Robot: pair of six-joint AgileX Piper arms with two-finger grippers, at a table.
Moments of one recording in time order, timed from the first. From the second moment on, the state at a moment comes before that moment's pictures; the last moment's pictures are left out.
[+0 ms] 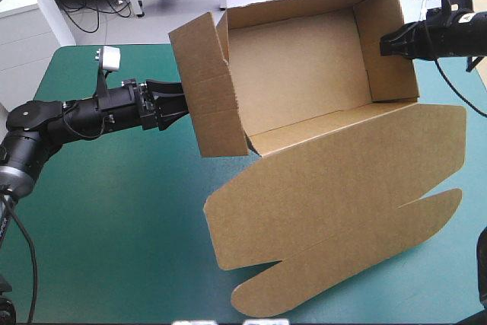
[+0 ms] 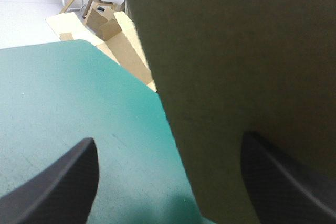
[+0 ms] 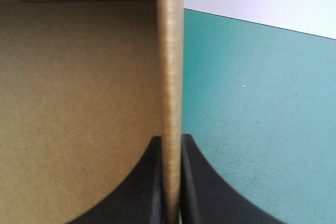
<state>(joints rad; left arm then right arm) 0.00 1.37 -1.17 -1.58 1.20 1.10 -0.14 1.61 -1.98 0.62 1.24 -0.50</state>
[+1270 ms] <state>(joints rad) -0.11 1.36 -1.22 -1.52 0.86 1.07 0.26 1.61 -1.97 0.15 0.83 -0.16</state>
